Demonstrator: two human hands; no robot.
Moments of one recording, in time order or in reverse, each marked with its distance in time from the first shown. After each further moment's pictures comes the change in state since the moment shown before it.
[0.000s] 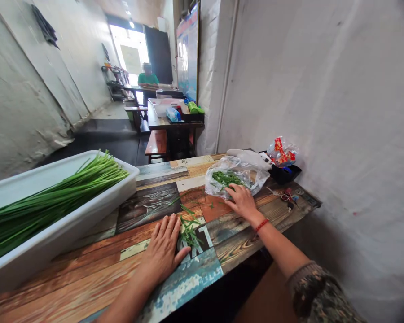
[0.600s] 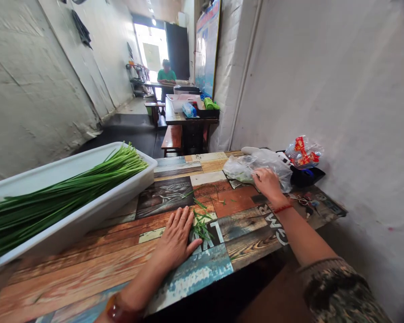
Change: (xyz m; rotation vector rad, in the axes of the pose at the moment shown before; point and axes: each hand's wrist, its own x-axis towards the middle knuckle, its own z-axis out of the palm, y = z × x) left_hand 0.001 0.006 -0.014 -0.019 -0.114 -0.043; right_hand 0.052 0.051 -0.025 -0.062 0.029 0.192
